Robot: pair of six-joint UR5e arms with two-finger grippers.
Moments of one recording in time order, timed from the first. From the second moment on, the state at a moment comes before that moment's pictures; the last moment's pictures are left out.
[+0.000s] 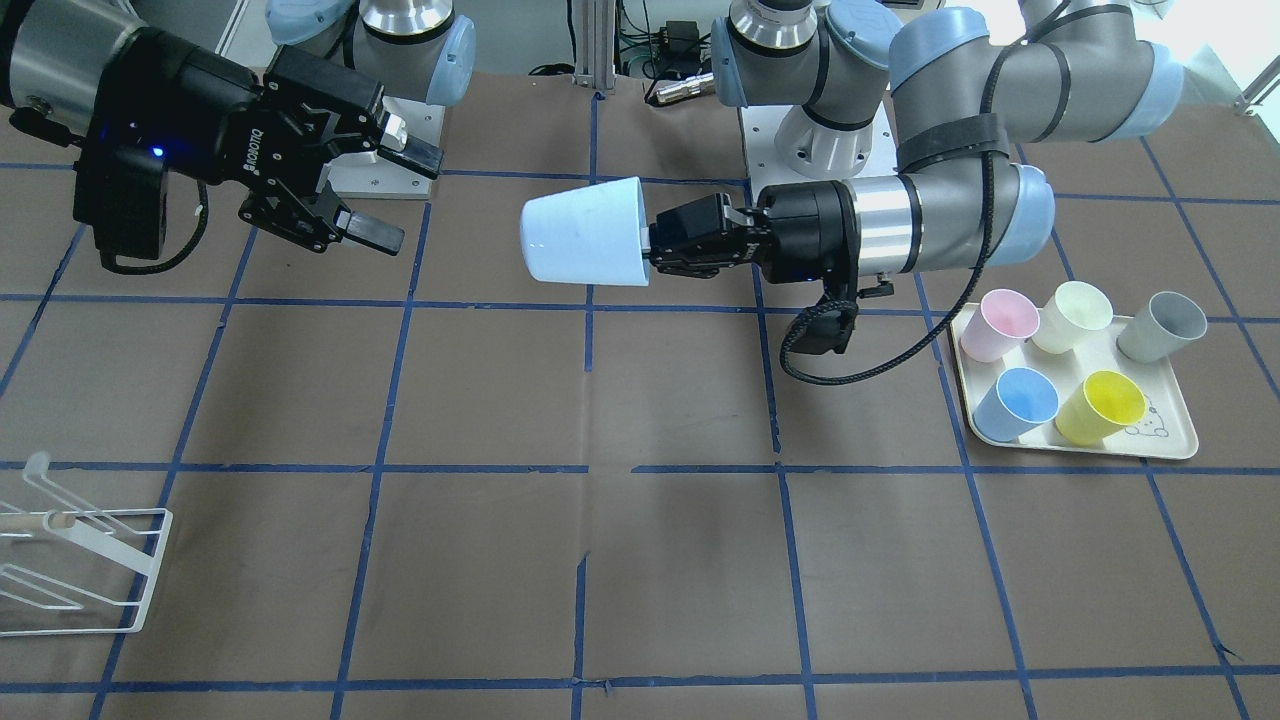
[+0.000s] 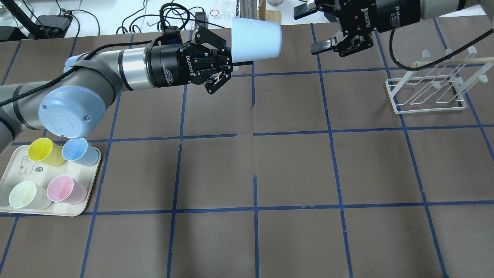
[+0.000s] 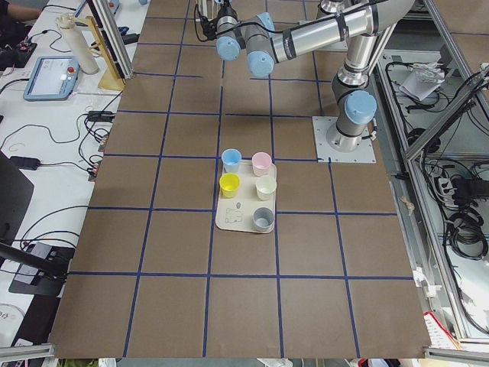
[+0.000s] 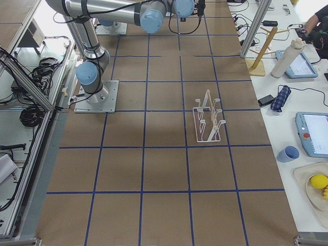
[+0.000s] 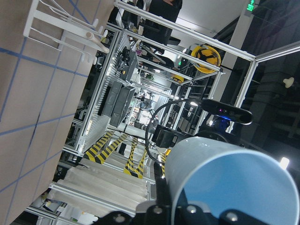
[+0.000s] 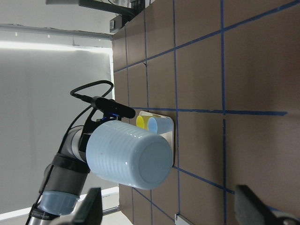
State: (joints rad) left arm -1.45 -1.67 -1.86 -1.60 0.17 0.05; right arm 1.36 -1.57 1.60 -1.41 -0.56 -0.25
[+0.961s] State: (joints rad) left arm -1.20 -1.67 -1.81 -1.42 1.21 0.18; right arm 1.47 -1.55 1.59 -1.55 -1.22 -0.10
